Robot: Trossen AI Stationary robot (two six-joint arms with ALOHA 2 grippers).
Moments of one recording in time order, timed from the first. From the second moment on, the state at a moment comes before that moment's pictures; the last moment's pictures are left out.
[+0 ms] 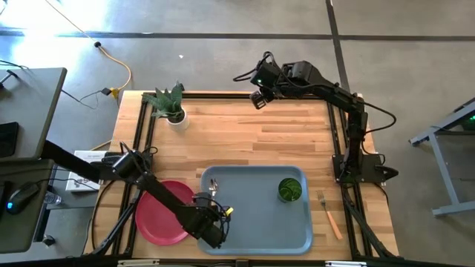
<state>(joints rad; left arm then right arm) -0.66 2.08 1.48 -0.97 -0.39 -2.27 -0.32 1.92 2.30 -1.52 0.46 0.54</state>
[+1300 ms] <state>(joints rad) -0.66 2.11 1.48 -0.94 -0.30 -2.25 -0.32 1.92 2.30 -1.53 0.46 0.54</state>
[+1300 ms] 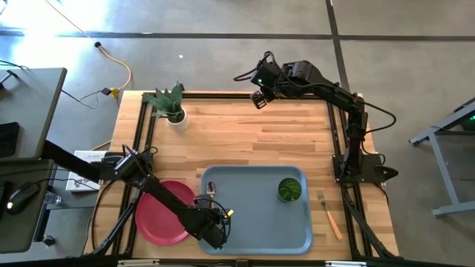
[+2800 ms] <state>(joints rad) -0.65 2.07 1.48 -1.00 -0.30 -2.19 -0.32 1.92 2.30 -1.53 0.46 0.54</state>
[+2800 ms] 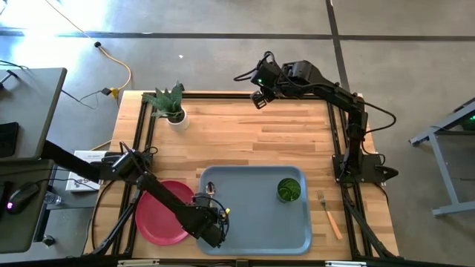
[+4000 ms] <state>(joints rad) -0.51 1.66 1.48 -1.37 -0.41 -1.69 -0.33 1.91 2.30 -1.54 0.45 0.30</state>
